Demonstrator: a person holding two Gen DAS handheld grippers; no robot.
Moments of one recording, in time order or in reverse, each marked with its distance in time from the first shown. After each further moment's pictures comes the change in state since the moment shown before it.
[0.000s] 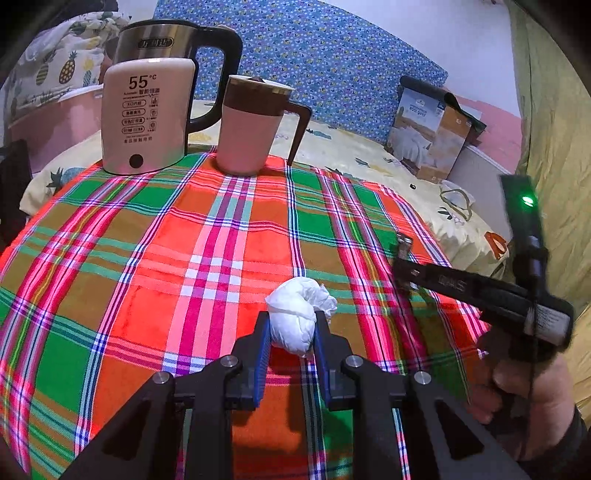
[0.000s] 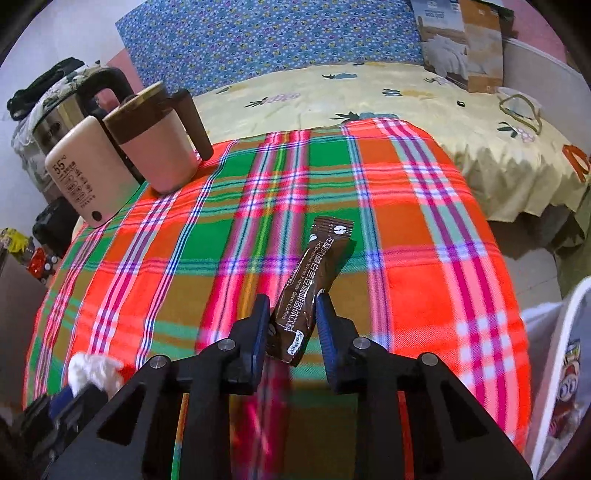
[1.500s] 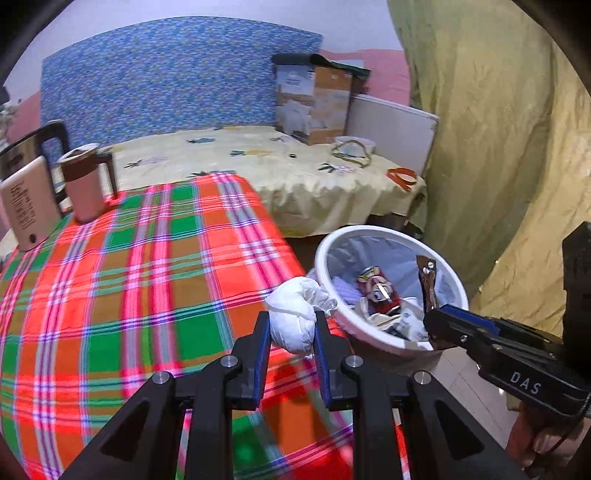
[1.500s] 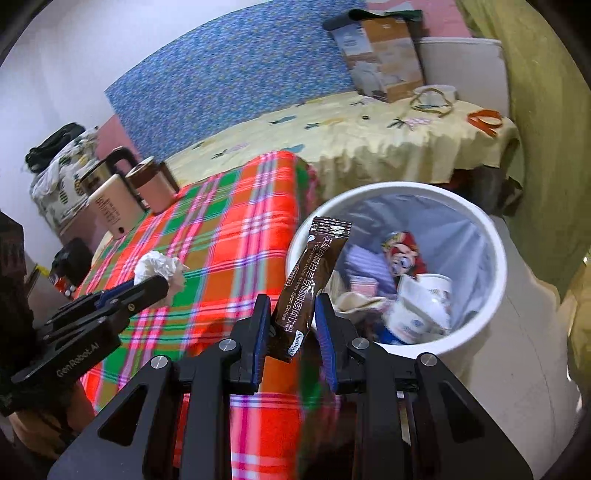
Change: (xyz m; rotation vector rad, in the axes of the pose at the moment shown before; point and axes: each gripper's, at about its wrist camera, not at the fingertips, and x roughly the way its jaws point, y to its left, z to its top) left arm -0.063 -0.223 -0.065 0.348 0.030 -0.189; right arm -0.152 -0.116 -0.101 0.147 -0.173 -0.014
